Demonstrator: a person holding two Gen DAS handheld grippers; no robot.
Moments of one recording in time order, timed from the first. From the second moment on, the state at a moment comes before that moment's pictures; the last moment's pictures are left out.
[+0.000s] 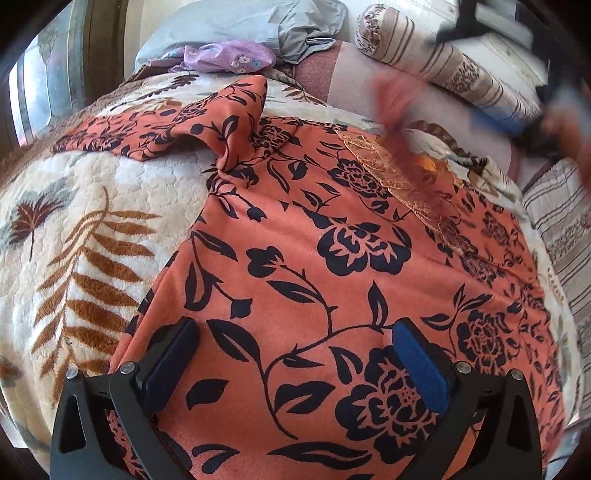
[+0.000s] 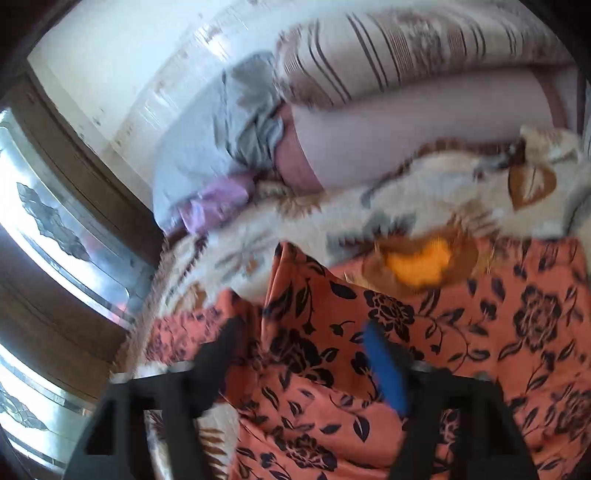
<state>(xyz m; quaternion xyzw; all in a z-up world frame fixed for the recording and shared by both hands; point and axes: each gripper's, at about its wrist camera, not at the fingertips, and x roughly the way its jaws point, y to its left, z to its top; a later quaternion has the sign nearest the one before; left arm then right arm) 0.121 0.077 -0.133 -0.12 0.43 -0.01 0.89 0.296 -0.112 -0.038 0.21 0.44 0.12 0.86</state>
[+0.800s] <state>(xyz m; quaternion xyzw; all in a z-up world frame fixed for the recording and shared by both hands) 0.186 0.121 -0.063 -0.37 0.37 -0.10 0.84 0.166 -0.364 -0.140 0.23 0.38 -0.05 0.90</state>
